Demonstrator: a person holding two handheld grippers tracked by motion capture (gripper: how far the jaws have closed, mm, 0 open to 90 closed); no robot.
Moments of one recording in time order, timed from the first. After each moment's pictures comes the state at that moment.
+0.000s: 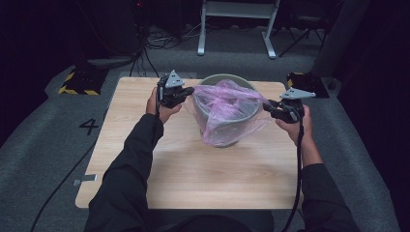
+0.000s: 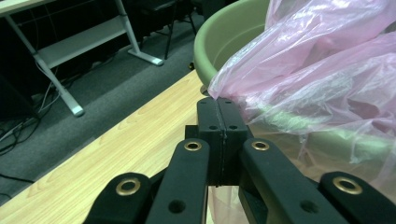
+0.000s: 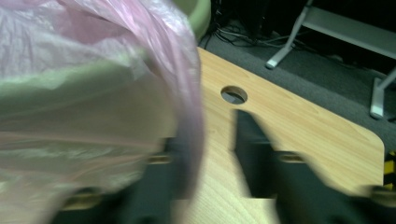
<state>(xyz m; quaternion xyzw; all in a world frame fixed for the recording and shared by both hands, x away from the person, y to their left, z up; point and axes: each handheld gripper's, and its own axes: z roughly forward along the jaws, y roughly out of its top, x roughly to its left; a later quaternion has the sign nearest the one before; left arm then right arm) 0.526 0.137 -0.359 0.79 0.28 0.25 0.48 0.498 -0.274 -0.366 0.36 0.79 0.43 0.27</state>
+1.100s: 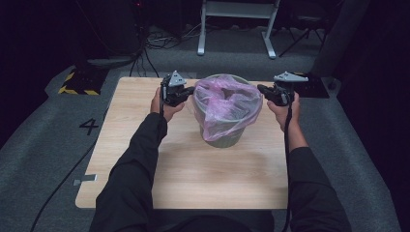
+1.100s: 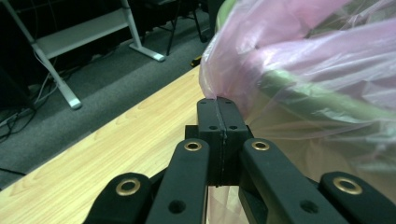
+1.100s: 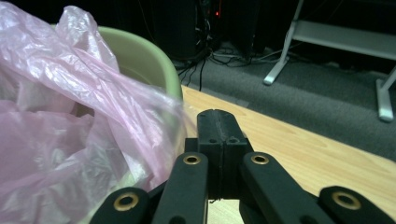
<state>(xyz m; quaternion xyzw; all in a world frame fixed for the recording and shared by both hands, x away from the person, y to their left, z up) 0.551 0.128 -0.381 0.79 0.30 0.24 0.48 0.550 -0.247 -0.357 0.41 0.74 0.46 0.26</state>
